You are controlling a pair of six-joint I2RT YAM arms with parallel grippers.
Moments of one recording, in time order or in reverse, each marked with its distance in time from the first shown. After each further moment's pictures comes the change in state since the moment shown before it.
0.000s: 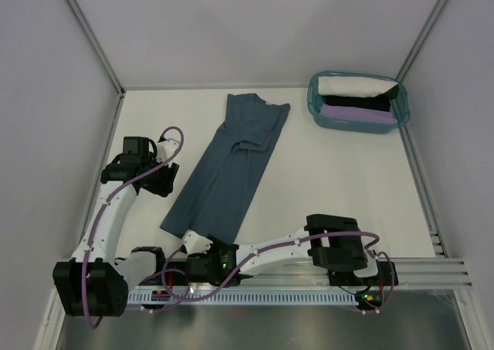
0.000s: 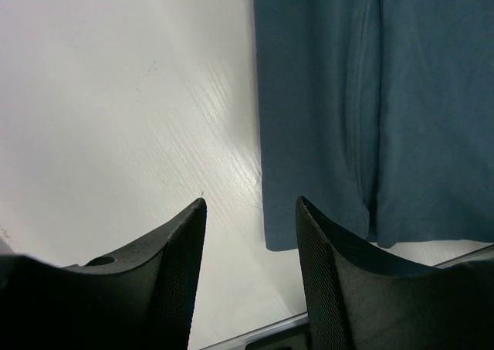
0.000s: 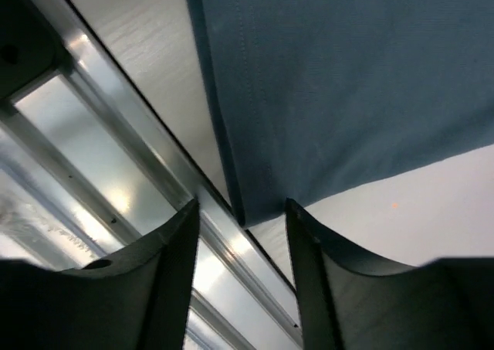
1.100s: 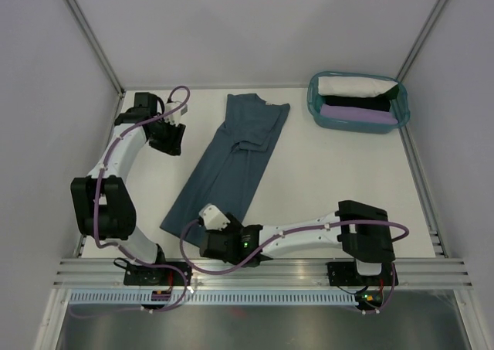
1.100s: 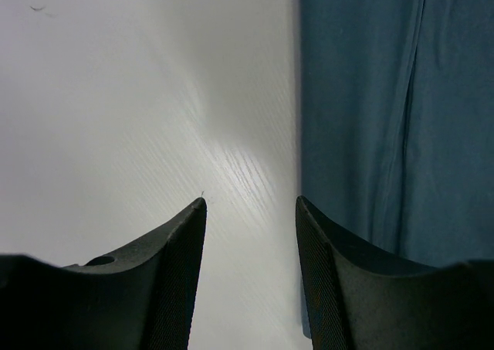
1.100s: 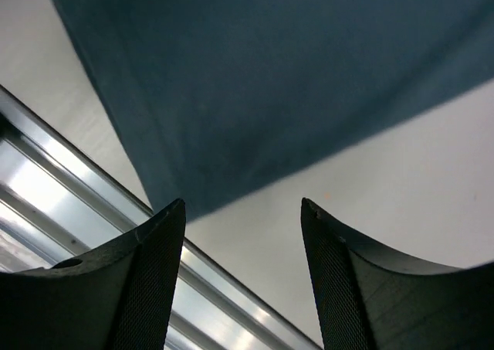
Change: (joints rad) left arm 0.000 0.571 0.467 0.065 0.060 -0.021; right arm -0.100 -0.234 -0.200 0.076 -0.016 0.139
